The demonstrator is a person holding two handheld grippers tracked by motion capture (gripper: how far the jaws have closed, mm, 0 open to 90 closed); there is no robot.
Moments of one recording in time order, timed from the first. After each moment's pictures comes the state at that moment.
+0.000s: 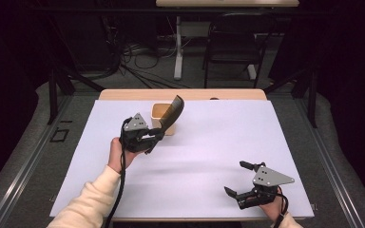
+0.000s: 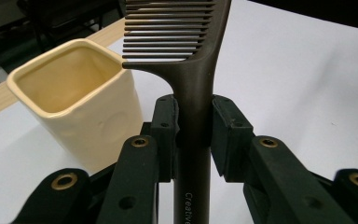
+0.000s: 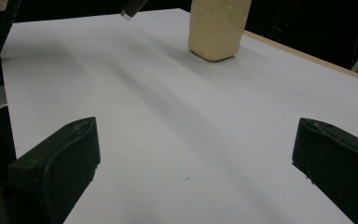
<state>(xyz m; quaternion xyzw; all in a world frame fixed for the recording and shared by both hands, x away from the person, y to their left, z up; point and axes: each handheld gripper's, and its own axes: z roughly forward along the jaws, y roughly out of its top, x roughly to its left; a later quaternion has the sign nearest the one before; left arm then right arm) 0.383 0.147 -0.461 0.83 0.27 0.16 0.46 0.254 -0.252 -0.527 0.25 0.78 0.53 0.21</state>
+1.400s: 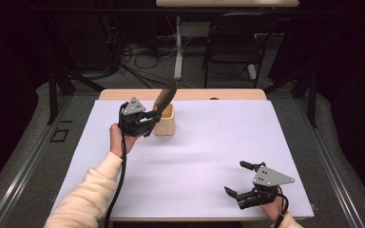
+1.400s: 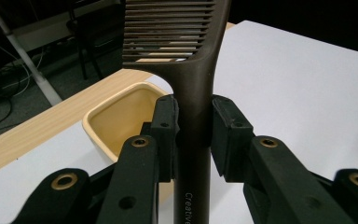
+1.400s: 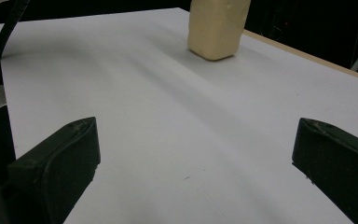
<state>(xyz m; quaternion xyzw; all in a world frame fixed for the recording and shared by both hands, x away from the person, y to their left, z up) 0.415 0.146 -0.439 0.80 0.31 0.21 0.47 0.254 -0.253 -0.527 0.25 0.78 0.53 0.21</state>
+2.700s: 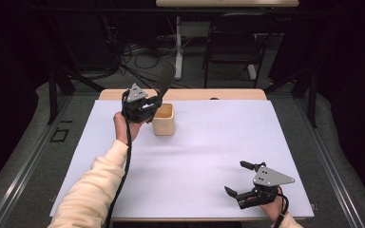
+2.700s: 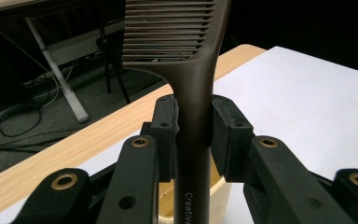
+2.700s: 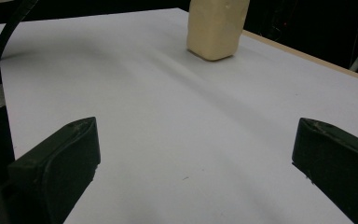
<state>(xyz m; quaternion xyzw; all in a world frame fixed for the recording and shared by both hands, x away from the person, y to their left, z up) 0.447 0.138 -0.426 0.77 0.33 0.25 0.48 0.254 -0.253 -0.527 0.25 0.78 0.53 0.22</state>
